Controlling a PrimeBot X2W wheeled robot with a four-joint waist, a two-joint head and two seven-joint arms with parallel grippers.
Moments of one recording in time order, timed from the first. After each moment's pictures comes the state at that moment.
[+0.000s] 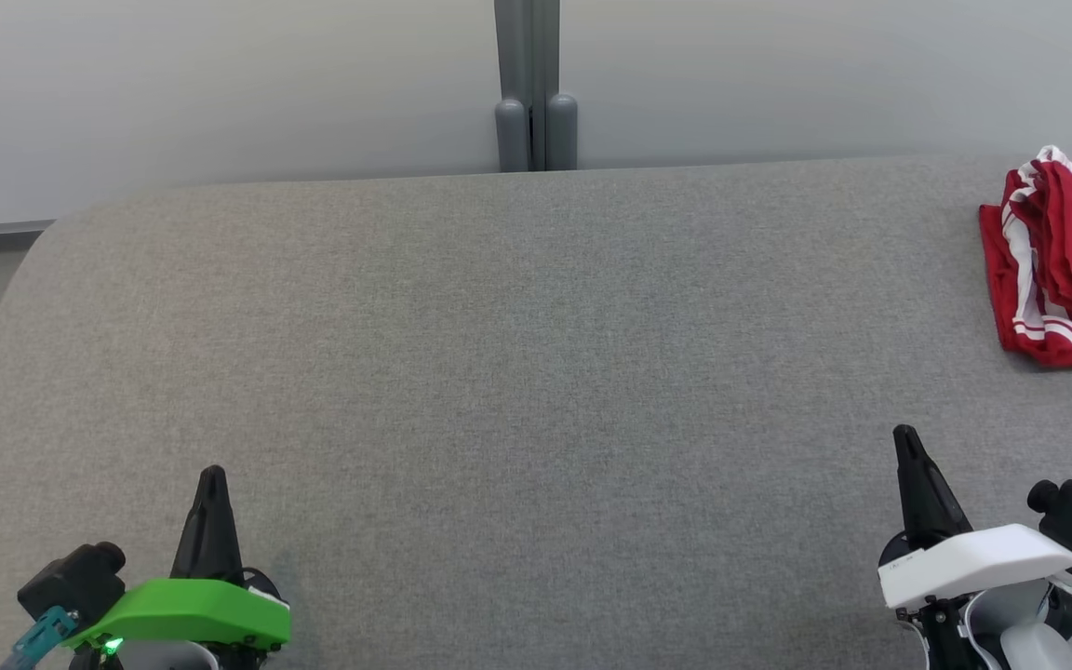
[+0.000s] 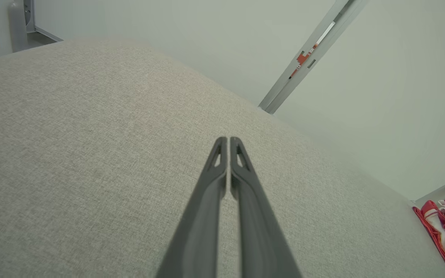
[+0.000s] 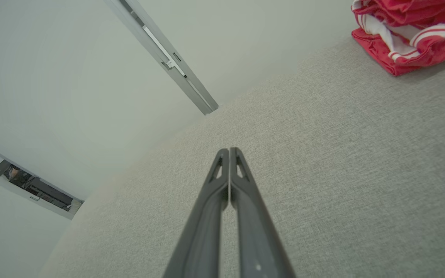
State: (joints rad) left arm -0.04 0.05 0.02 0.25 -0.63 -0.07 -0.13; right arm -0.03 -0.12 0.03 0.21 0.72 0.13 -0.15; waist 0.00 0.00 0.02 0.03
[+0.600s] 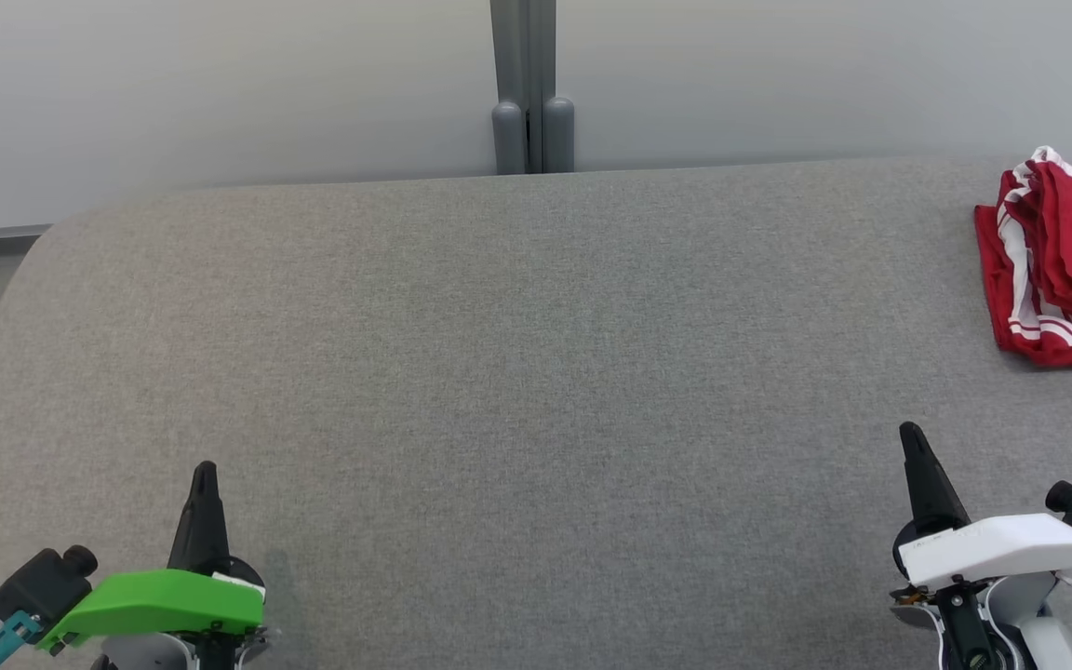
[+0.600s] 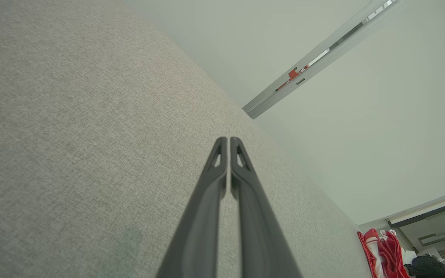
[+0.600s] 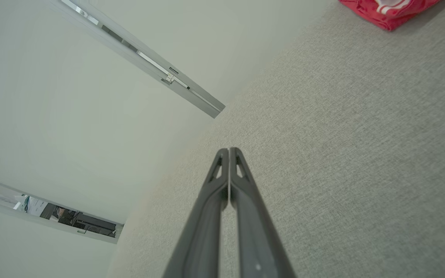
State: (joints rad) left arm -0.05 0.05 0.04 0.25 -0.89 -0.08 -0.07; right arm -0.05 -0.10 0.00 0.22 0.96 0.13 -0.09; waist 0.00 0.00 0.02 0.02
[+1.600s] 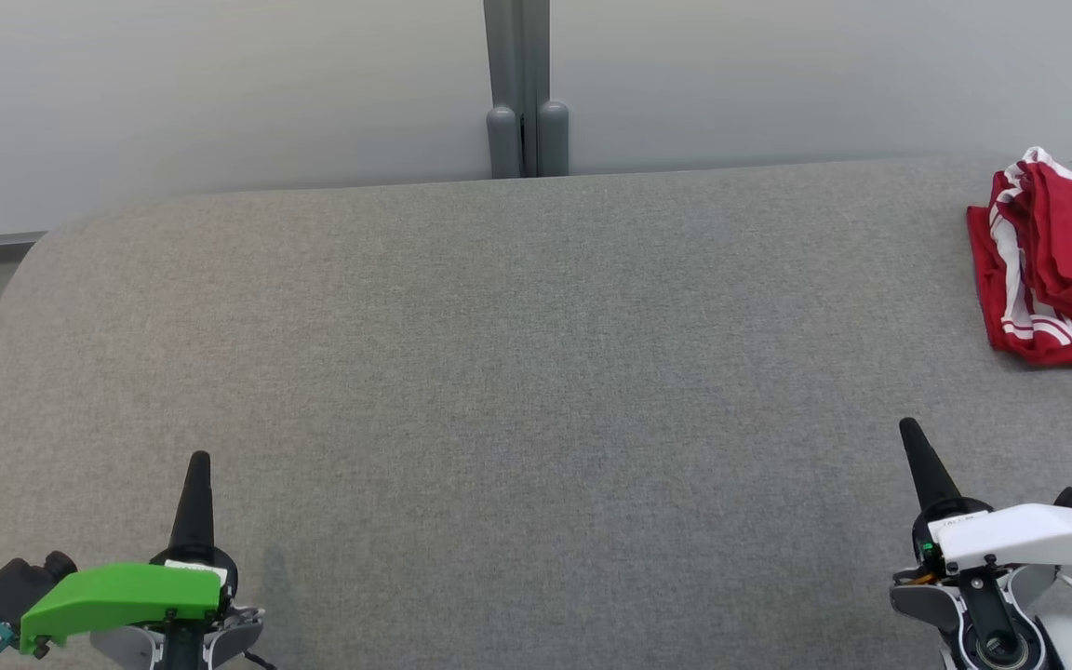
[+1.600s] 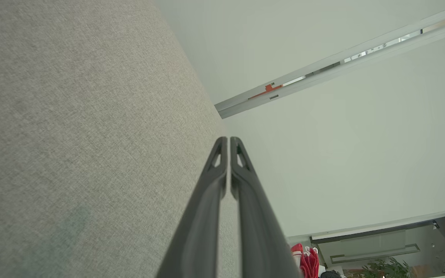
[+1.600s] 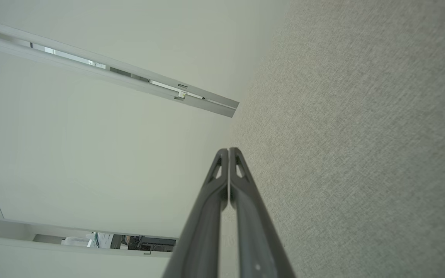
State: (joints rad) left arm -0.07 0.05 0.07 0.25 -1.22 -0.11 0.01; right arm -0.07 -0.08 -0.04 0.23 1.26 0.13 0.00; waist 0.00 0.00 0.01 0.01
